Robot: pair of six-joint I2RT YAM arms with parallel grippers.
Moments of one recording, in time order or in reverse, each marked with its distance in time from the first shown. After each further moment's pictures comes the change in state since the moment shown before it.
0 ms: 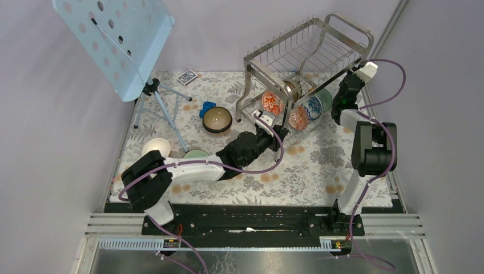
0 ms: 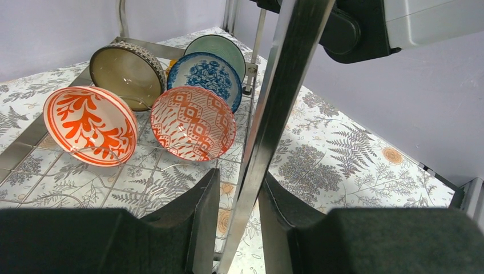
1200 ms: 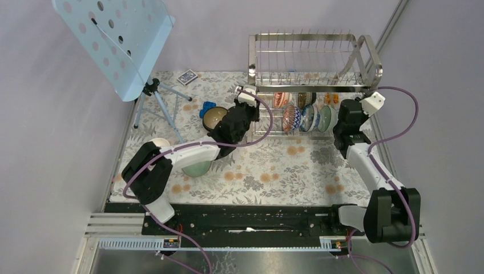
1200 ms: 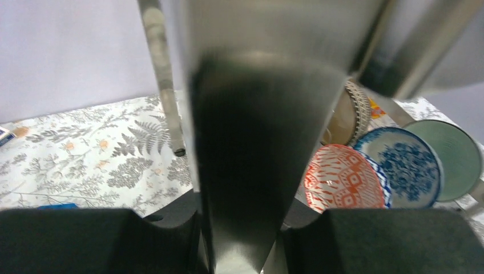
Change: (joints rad) left arm 0.221 0.037 0.117 -0.121 -0.164 0.098; right arm 0.120 -0.641 -0.381 -0.610 0.190 0.237
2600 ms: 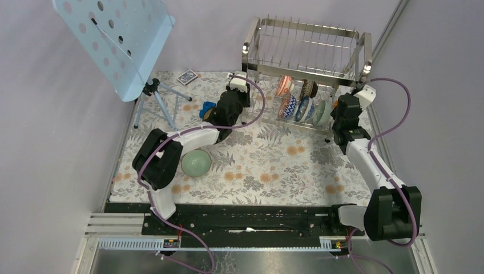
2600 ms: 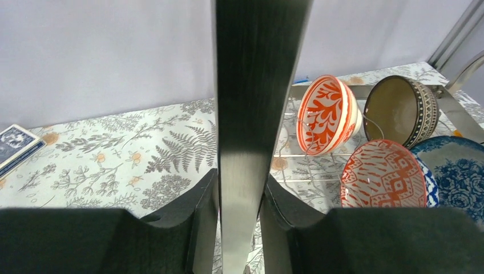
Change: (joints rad) left arm 0.187 0.169 0.139 0.030 0.097 0.031; right arm 0.032 -0.006 0.065 -0.142 -0.193 0.006
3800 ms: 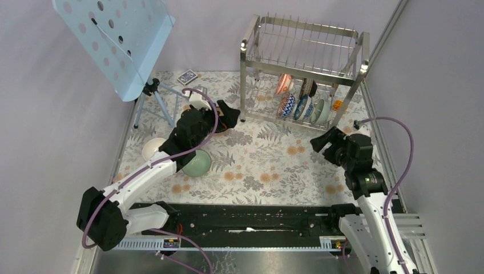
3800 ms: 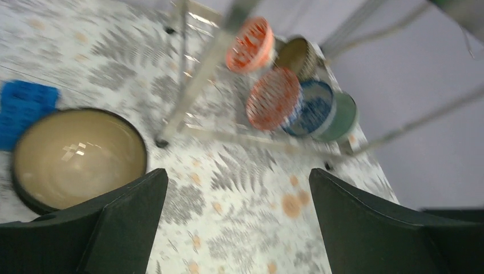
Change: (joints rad) left arm 0.042 -0.659 -0.346 -0.436 0.143 -0.474; right arm 0.011 -0.596 -0.182 -0.495 -0.579 0.252
